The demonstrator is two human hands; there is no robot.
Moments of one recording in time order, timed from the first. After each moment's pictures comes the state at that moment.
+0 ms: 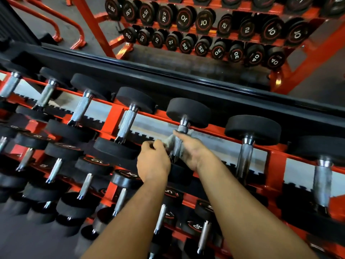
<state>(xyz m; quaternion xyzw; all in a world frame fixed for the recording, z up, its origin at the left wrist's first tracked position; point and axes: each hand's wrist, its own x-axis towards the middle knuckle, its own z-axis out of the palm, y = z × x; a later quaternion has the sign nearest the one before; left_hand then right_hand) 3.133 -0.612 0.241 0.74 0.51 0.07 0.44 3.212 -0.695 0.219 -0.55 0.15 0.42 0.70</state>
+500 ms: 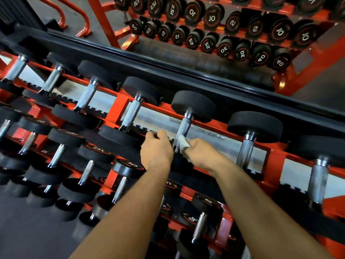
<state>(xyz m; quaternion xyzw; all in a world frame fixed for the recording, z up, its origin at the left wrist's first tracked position) 3.132 -0.611 0.244 0.74 0.51 0.05 0.44 3.179 -0.732 0.255 -0.85 -0.11 0.35 0.36</state>
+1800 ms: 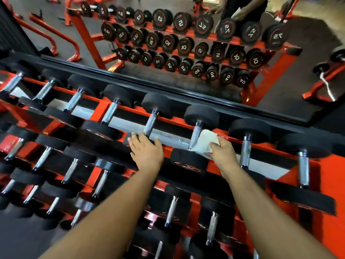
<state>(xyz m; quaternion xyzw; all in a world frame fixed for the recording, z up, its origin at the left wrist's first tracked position) 3.067 -0.723 0.255 0.84 0.40 0.10 0.36 3.126 -0.931 0.278 -0.78 0.08 0.12 0.61</state>
